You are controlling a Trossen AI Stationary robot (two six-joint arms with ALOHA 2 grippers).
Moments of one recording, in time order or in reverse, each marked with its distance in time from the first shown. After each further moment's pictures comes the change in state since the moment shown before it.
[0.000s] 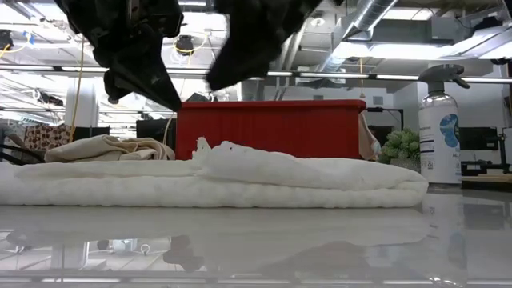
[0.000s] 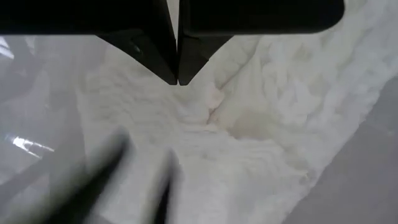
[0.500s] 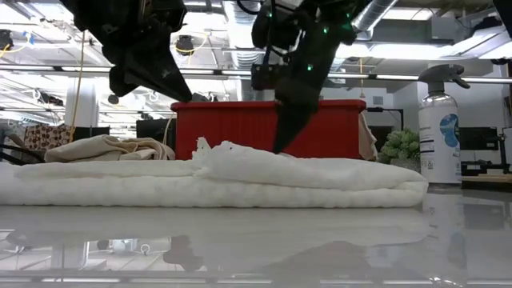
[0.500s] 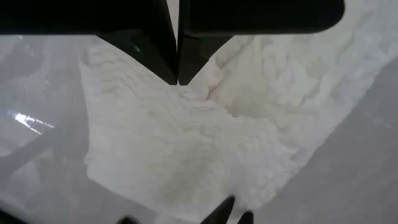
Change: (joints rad) left arm 0.000 0.000 0.000 0.050 -0.063 -0.017; right arm -0.189 -0.030 -0.161 -0.179 0.074 -0.024
